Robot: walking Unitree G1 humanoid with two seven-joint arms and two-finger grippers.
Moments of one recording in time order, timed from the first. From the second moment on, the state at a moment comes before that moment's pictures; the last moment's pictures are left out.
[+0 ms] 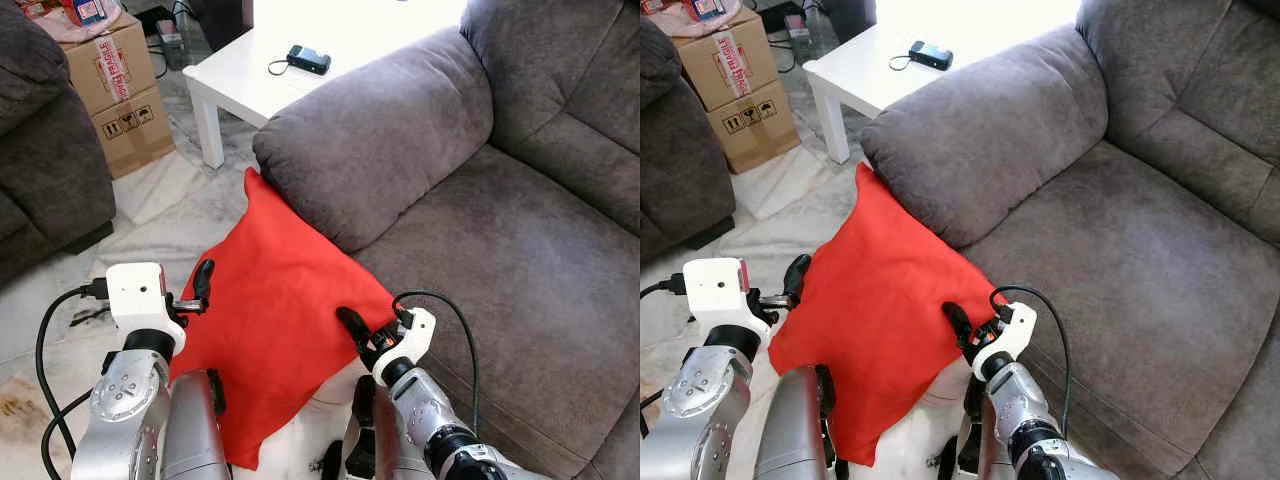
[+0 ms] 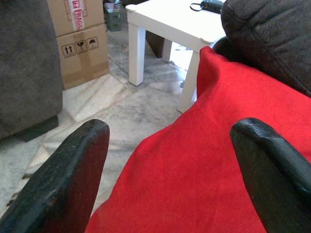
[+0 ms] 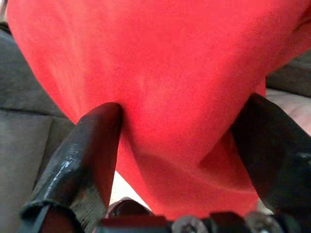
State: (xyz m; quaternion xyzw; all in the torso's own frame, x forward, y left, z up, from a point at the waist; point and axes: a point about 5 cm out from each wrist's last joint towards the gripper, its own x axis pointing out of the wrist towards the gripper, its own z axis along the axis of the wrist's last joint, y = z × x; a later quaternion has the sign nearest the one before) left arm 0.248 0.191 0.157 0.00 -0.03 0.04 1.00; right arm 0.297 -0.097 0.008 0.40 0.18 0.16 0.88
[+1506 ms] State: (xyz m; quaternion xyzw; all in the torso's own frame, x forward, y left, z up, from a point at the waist) left arm 0.251 0.188 0.159 0.00 -0.03 0.04 1.00; right arm 0.297 -0.094 0.012 0.41 0.17 0.18 0.88
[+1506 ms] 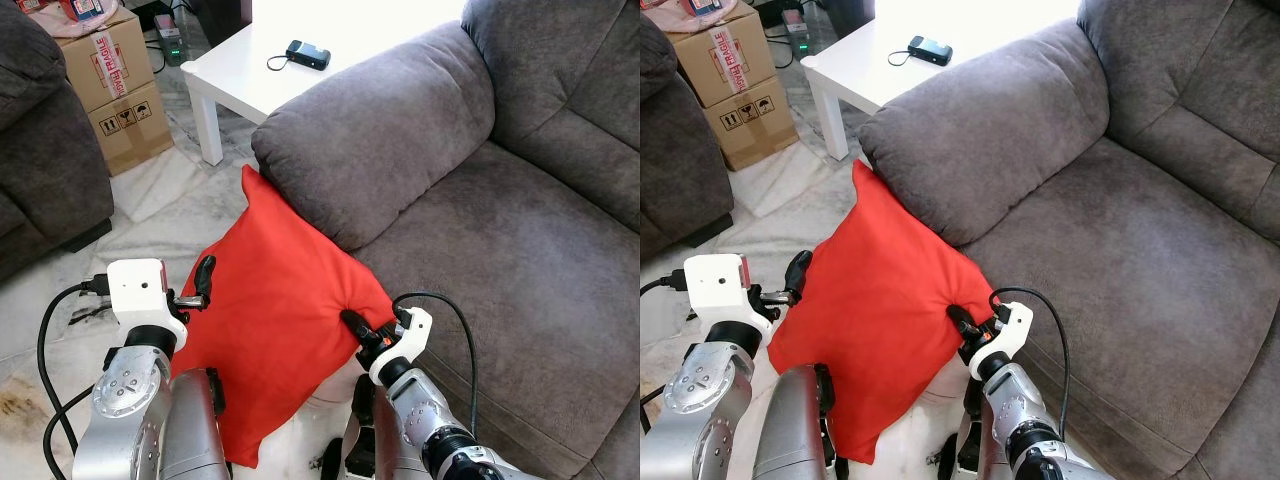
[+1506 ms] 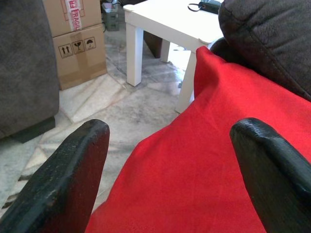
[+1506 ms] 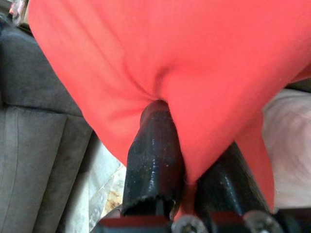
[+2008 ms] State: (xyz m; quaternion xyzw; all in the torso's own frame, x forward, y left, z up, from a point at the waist) left arm 0.259 0.184 0.155 0.00 -0.03 0.03 1.00; right arm 0.299 -0.091 0.017 0.41 0.15 0.20 0.88
